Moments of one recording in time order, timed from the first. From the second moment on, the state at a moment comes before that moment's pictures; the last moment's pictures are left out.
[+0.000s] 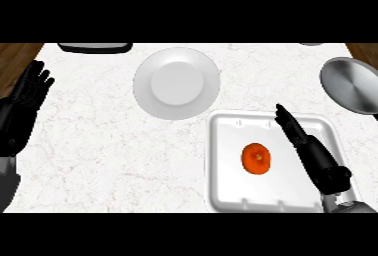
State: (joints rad) left arm -0.20 0.55 -0.02 -1.51 0.32 0.09 -0.01; right arm -0.05 -0.42 0.30 -1.62 -0.15 -0.06 -0.02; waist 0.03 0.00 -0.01
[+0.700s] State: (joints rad) left arm -0.24 0.41 -0.17 -1.44 0.16 0.19 0.05; right arm -0.21 -0.22 0.55 -1.54 0.22 -0.31 0.11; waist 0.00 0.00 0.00
